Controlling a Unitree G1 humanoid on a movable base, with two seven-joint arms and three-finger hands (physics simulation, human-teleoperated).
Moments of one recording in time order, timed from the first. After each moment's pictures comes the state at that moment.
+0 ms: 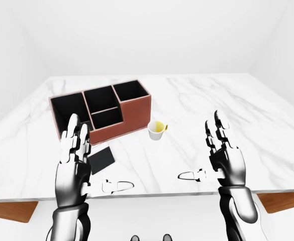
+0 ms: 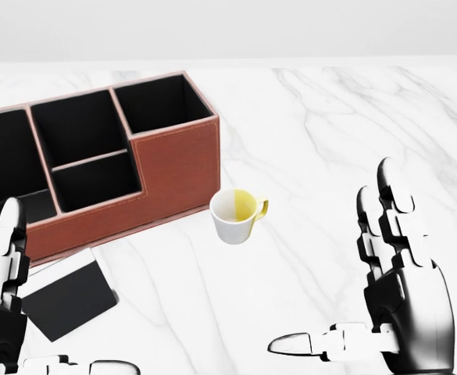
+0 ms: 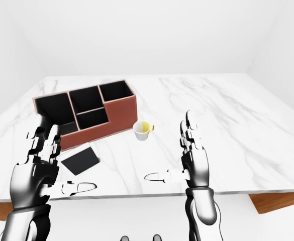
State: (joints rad) left arm 0.38 -0.02 0.00 -0.81 0.01 0.09 -0.04; right arm 0.26 0.01 0.01 -0.64 0.02 0.09 0.07
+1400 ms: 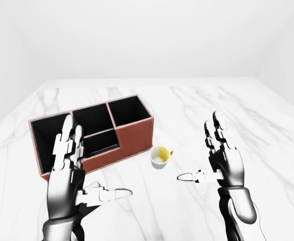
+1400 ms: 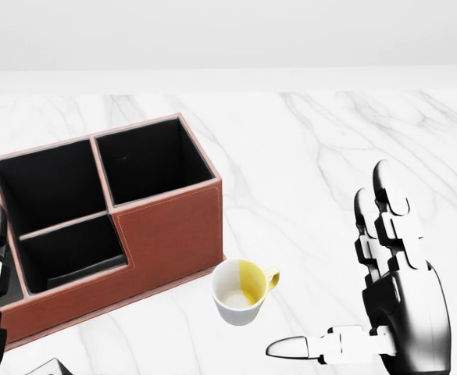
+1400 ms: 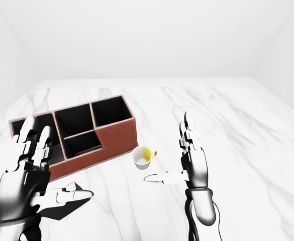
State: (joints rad) left arm 0.45 -0.01 0.00 -0.91 0.08 0.09 -0.06; right arm 0.27 0.01 0.02 -0.63 -0.01 0.07 0.07
